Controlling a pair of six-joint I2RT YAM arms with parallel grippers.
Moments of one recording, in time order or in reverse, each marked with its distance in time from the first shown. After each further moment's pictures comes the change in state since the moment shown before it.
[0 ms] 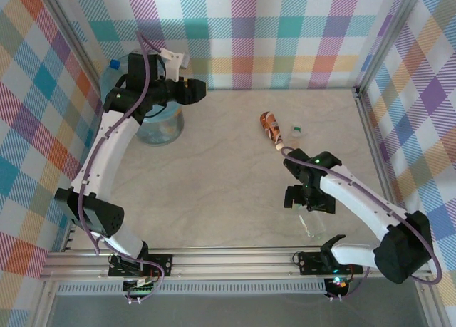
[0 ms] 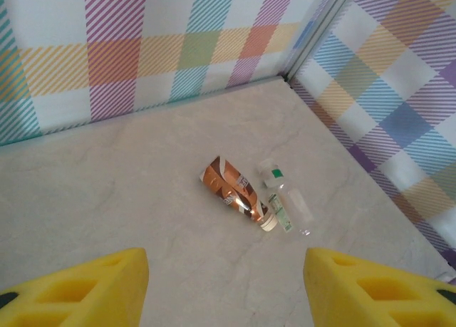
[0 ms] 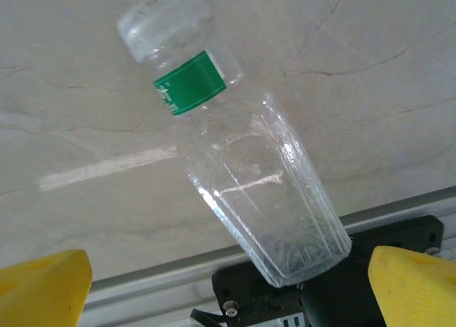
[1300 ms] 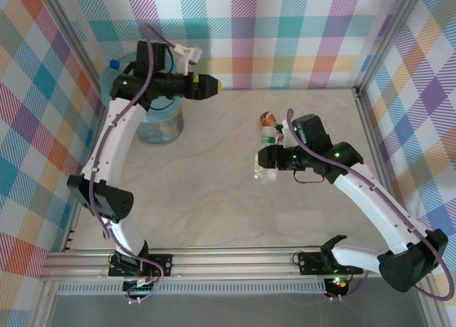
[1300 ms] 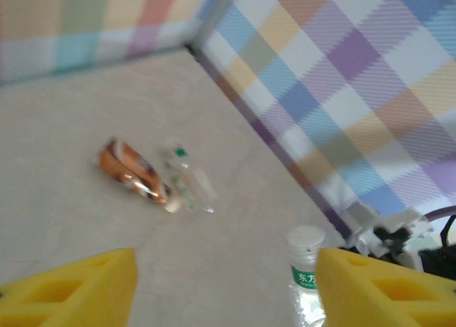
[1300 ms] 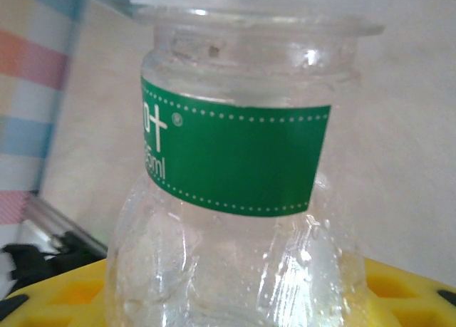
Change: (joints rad) left arm -0.043 0.160 0.247 -0.172 0.317 -0.077; right arm 0.020 -0.076 0.288 0.539 -0.434 -0.284
